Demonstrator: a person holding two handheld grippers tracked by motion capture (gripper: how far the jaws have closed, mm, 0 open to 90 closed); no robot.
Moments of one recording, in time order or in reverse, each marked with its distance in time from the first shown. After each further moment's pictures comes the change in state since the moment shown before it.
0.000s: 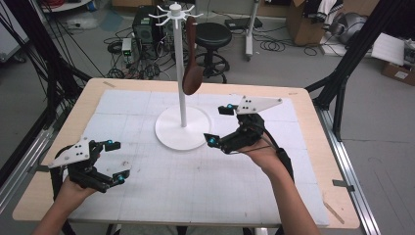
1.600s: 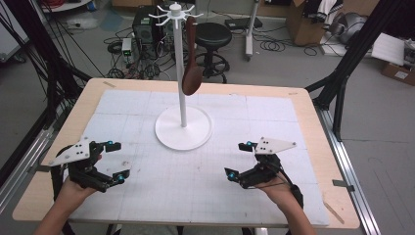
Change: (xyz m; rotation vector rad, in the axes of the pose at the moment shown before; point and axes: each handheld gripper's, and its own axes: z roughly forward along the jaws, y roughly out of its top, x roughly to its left) left arm 0.001 -0.003 0.001 0.008 -0.009 -0.033; right arm 0.017 -0.107 -0.035 0.067 -0.078 0.105
